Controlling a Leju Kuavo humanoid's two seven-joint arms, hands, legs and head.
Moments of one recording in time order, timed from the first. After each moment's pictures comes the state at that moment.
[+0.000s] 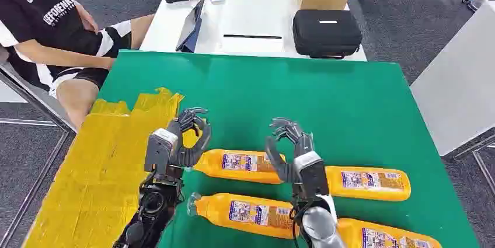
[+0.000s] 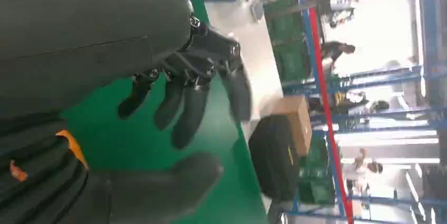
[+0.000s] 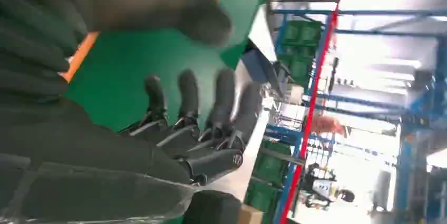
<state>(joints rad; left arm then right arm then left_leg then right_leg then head) -0.17 -0.16 -0.36 -1.33 -0.17 0.23 -0.36 -0.05 0.13 0.42 -1.43 0.23 -0.40 -0.39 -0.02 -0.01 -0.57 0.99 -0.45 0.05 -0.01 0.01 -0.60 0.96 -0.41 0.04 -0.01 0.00</state>
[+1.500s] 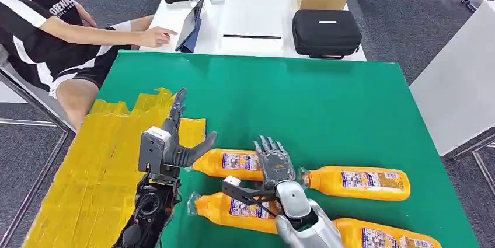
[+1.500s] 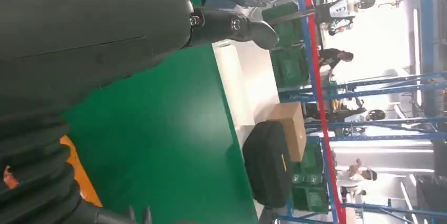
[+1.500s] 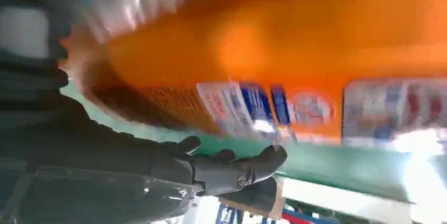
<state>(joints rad) -0.15 -0.18 -0.32 -1.40 -0.18 0.23 -0.32 -0.22 0.12 0.55 -1.02 1.40 -0.21 0.26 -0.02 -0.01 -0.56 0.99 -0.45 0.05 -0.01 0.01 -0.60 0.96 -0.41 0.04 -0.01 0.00</state>
